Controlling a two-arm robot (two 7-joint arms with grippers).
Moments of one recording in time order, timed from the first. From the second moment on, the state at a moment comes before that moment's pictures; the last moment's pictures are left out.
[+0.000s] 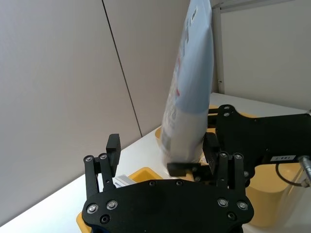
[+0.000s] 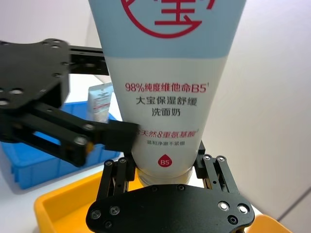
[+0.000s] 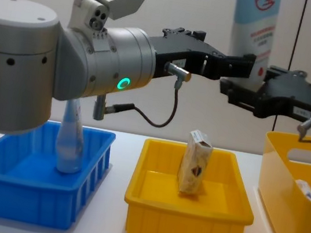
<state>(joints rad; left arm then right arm) -0.46 0.14 0.48 -1.50 -0.13 0.05 -0.33 0.47 0.35 -0.40 -1.33 0.16 -0.16 0.45</state>
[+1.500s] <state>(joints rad) -0.46 0.14 0.48 -1.50 -0.13 0.05 -0.33 0.32 0.27 -0.09 -1.50 0.25 0.35 0.03</state>
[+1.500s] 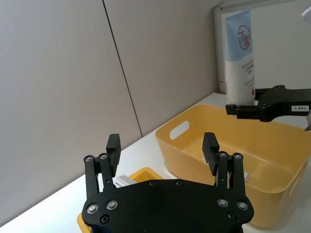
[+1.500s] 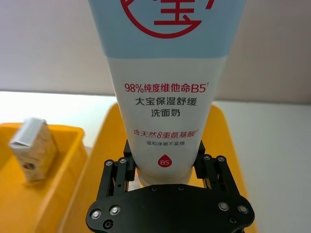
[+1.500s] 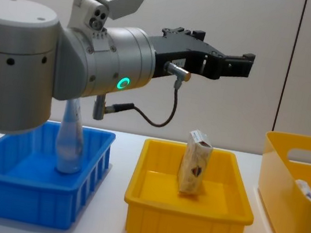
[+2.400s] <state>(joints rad) -0.46 0.14 0.48 -1.50 -0.13 0.05 -0.33 0.37 0.26 -0.11 -1.47 0.21 0.49 0.02</state>
